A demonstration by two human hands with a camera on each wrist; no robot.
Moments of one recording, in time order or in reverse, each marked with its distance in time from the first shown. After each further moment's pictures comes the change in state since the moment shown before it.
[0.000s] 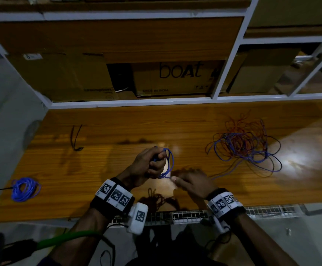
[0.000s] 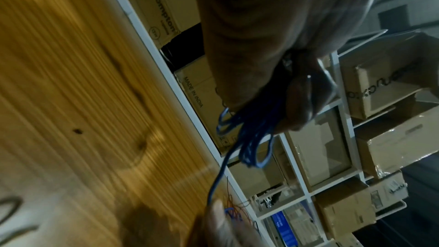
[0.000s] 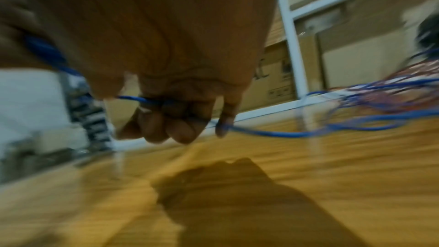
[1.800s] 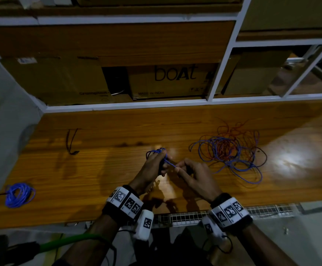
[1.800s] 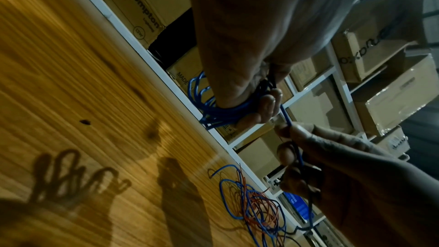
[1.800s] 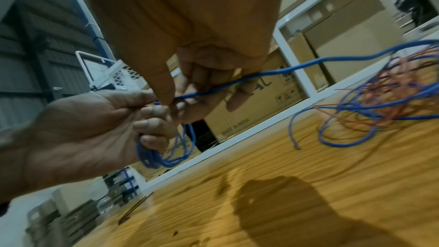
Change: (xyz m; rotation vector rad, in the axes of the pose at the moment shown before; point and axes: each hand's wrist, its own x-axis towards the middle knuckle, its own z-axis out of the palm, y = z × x) left_hand 0.027 -0.032 0.020 0.329 0.309 0.110; right_hand -0.020 -0.044 -0.037 0.284 0.368 0.052
